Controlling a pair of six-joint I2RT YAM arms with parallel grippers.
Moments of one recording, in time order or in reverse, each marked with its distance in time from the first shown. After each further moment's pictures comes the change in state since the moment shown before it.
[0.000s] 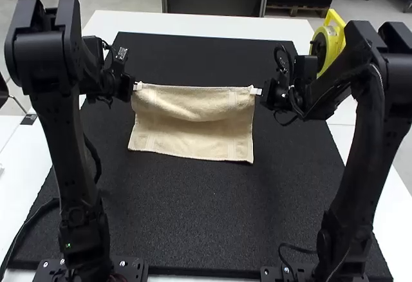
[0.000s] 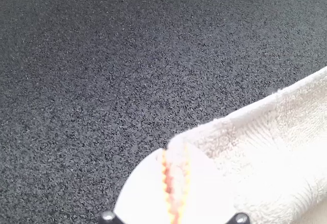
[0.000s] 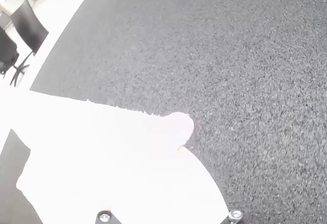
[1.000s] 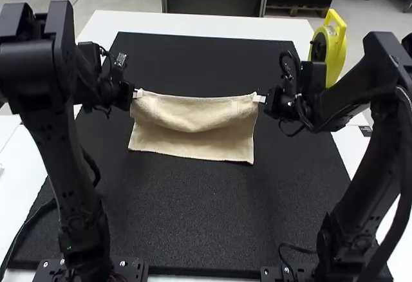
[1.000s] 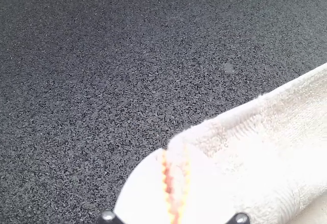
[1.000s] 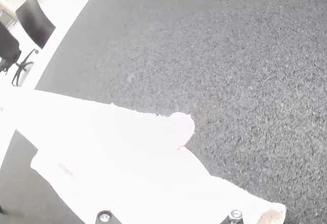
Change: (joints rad) left arm 0.002 -0.177 -0.185 0.000 0.016 0.000; right arm 0.000 -0.204 -0.177 -0.039 0.000 0.001
